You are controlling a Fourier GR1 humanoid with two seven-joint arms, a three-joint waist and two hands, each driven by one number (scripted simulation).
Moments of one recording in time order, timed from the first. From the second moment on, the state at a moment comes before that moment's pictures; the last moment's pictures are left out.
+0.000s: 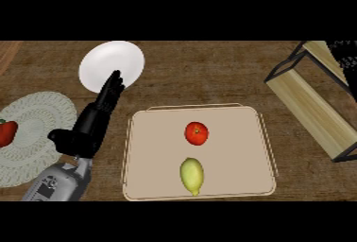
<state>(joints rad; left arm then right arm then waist) -0.25 0.31 -0.34 -1.59 0.20 0.26 0.04 -0.41 -0.58 0.02 -1.65 -0.14 0.07 -0.02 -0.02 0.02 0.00</state>
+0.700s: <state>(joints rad) -0.25 0.39 -0.15 -1.49 0.30 0.22 0.13 -0.21 -0.16 0.00 -1.63 -0.01 -0.46 0.06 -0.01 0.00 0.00</state>
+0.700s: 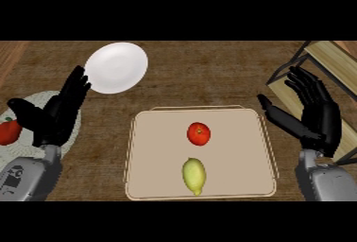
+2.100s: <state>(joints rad) -0.28 0.39 -0.10 -1.48 0.31 0.16 0.18 -0.63 -0.19 0.57 -1.58 0.58 0.05 1.16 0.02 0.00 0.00</state>
